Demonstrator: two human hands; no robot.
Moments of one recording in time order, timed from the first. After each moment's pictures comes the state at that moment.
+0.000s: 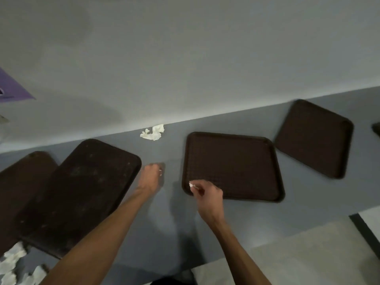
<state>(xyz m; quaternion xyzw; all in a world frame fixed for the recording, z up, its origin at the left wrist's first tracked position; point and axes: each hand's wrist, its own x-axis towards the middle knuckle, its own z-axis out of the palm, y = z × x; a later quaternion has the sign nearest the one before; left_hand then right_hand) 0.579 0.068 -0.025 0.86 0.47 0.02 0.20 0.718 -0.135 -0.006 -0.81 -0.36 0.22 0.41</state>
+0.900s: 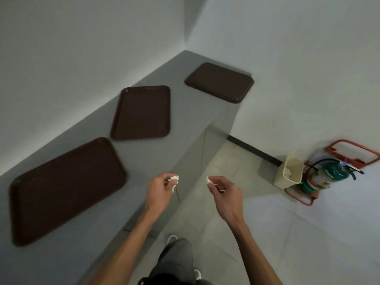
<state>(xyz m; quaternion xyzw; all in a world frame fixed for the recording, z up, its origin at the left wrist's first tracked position) 0.904 -0.430 0.027 0.88 0.20 0.05 0.44 0.936 -0.659 0.032 -0.83 0.01 0.06 0.56</state>
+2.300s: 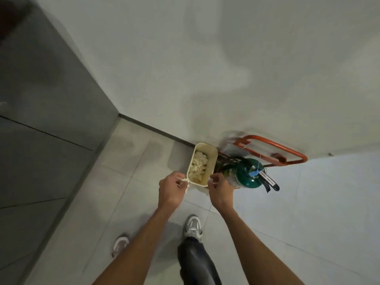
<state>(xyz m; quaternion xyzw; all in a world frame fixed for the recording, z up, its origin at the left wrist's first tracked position) 1.440 -1.095 -0.333 0.84 0.19 -0.21 0.46 1.436 -1.281 -0.346 -0.87 0.26 0.19 0.36</state>
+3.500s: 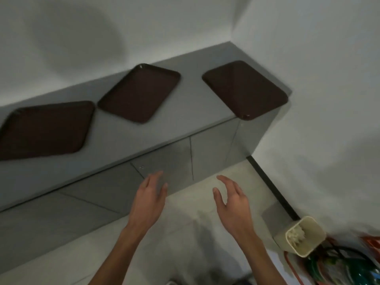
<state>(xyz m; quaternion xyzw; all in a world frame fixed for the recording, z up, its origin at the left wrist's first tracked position) 1.046 -0.690 -0.021 0.86 0.40 0.13 0.30 1.211 -0.893 -0.038 -0.87 -0.31 0.14 0.36</state>
